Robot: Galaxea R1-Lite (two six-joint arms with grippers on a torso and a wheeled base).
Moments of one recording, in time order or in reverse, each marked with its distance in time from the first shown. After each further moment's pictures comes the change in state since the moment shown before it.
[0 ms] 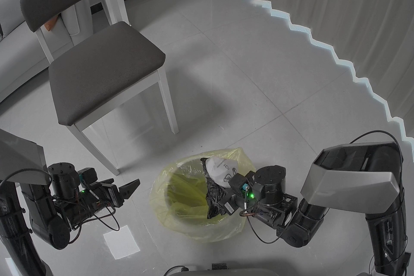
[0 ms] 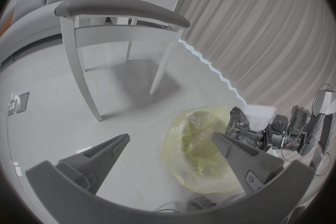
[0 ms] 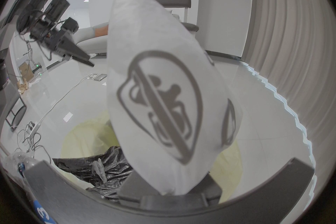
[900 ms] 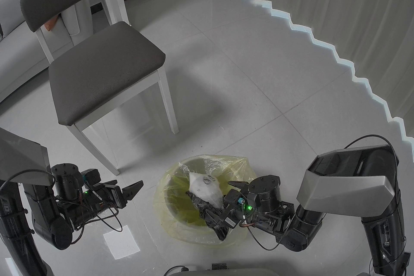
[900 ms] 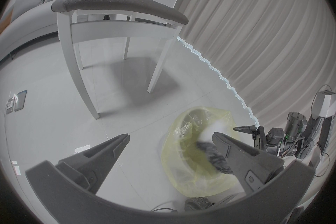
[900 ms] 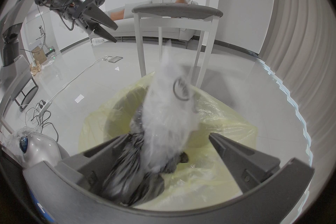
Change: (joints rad) left arm -0.020 0.019 -0.011 0.000 0.000 -0.010; right arm 0.018 0.026 0.027 0.090 0.056 -0.082
